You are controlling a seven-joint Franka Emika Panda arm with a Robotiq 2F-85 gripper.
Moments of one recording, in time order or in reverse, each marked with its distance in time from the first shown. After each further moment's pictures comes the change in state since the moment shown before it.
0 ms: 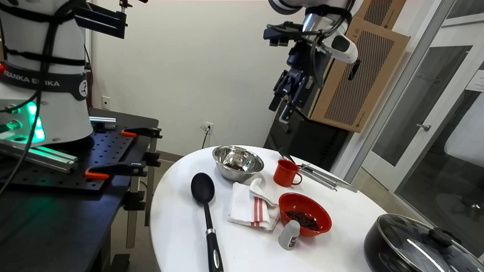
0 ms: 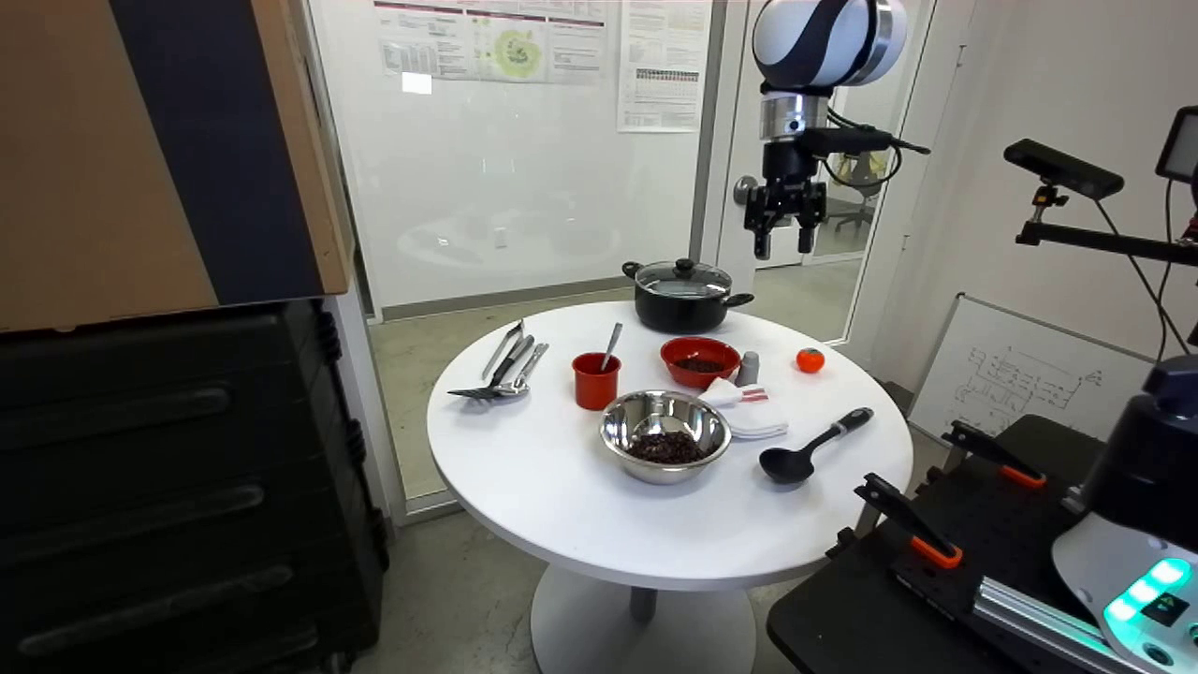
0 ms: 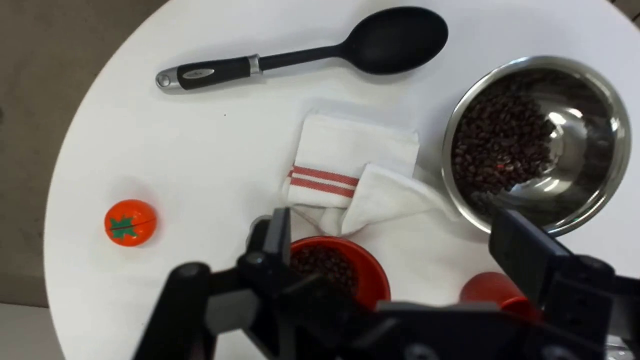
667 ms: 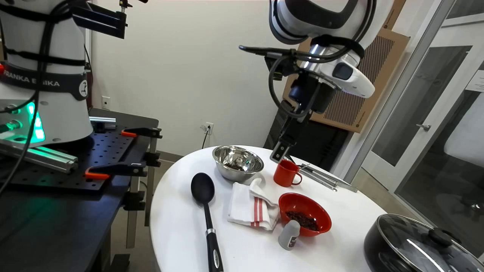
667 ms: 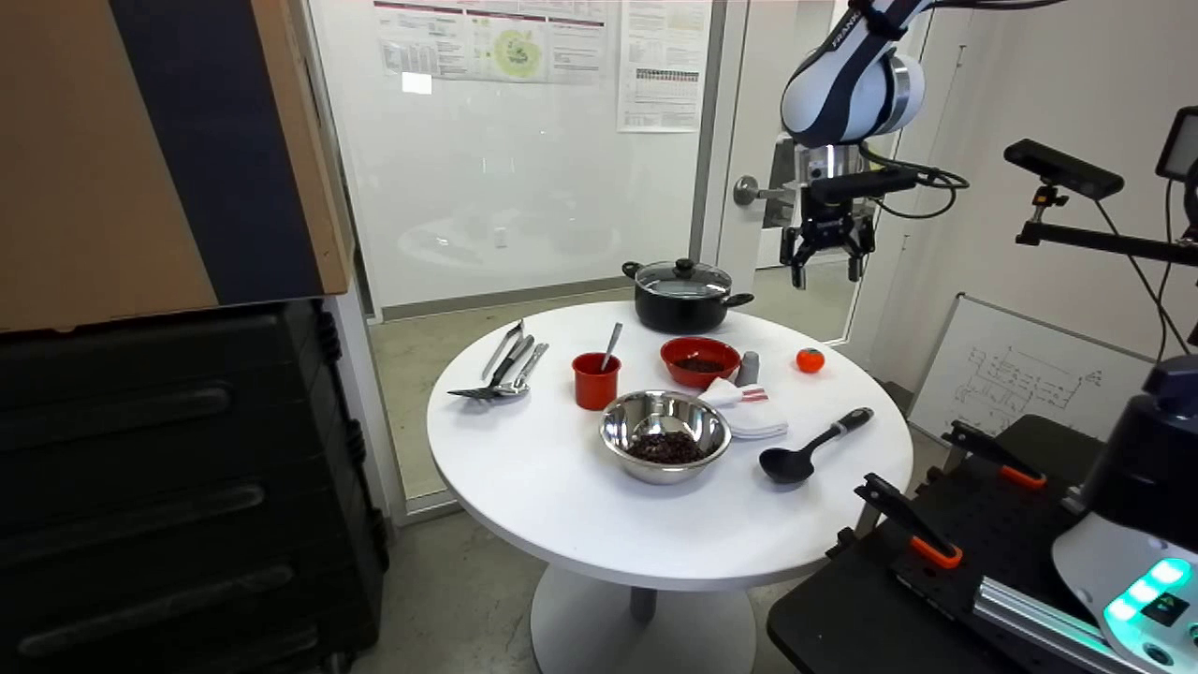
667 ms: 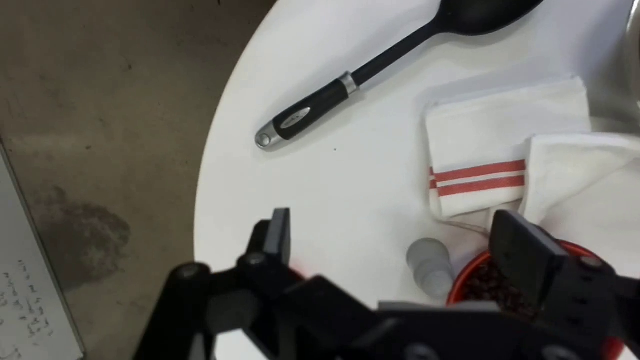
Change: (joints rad) arm -0.078 0.142 -0.089 0.017 -0.105 0.082 0.327
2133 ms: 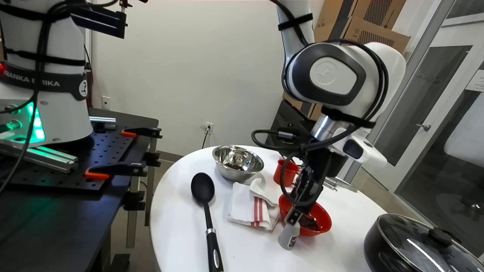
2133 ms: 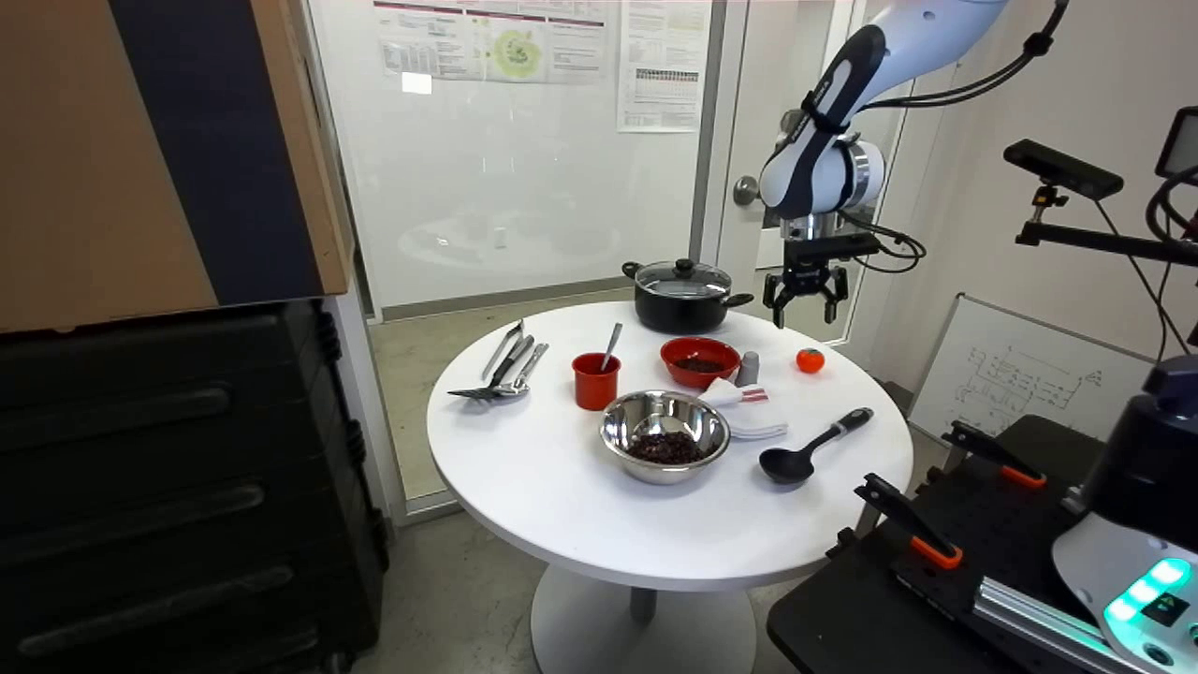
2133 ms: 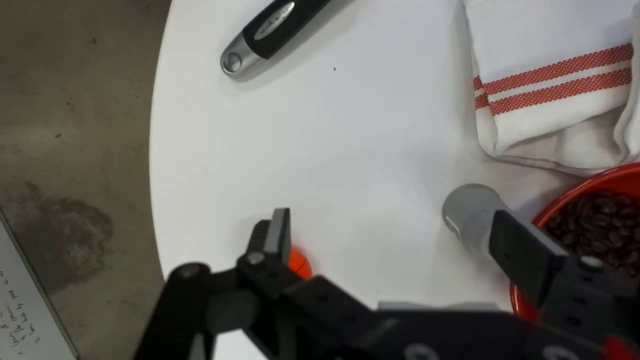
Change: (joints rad) arm -0.055 0.353 0.002 0.213 0.101 0.189 -0.039
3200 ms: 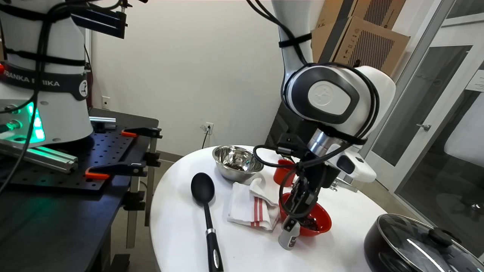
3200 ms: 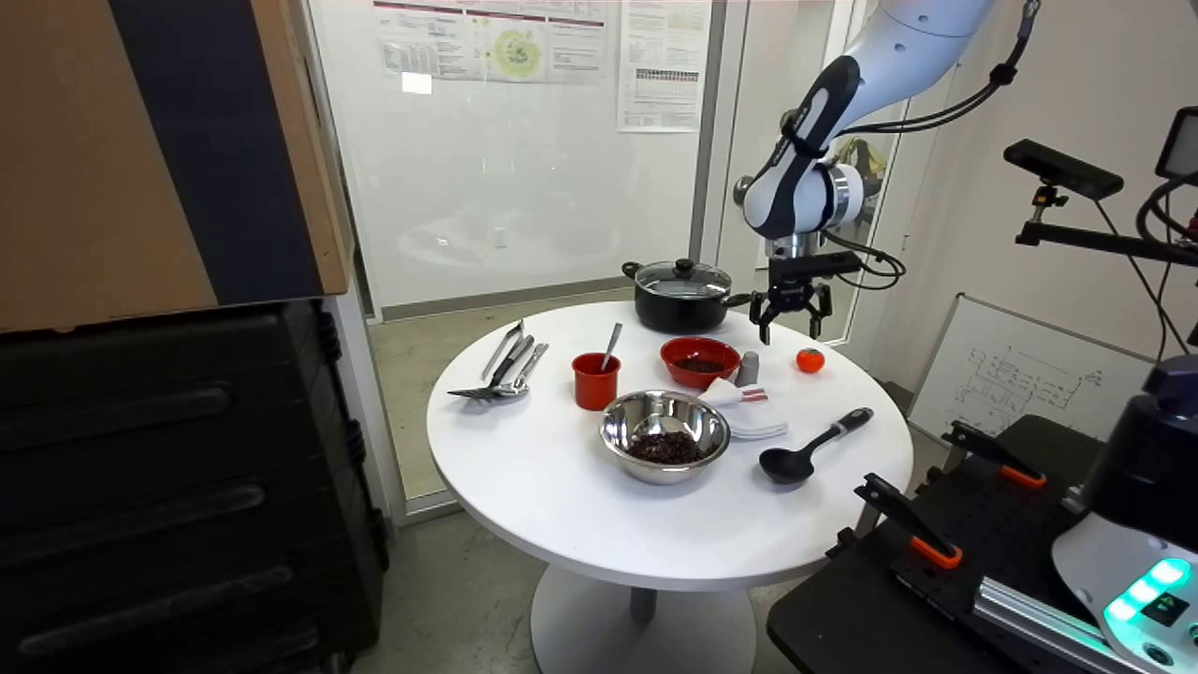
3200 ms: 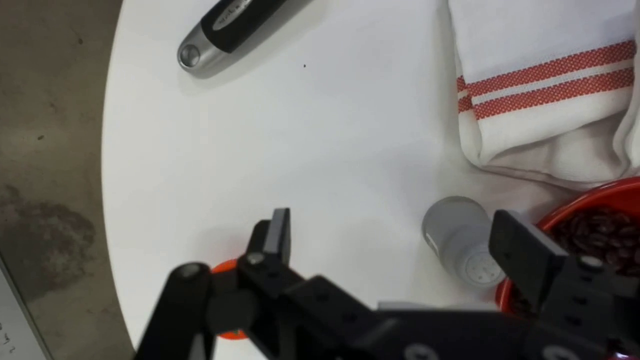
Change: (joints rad) arm 0.006 0.091 0.024 0.064 0.018 0.005 0.001
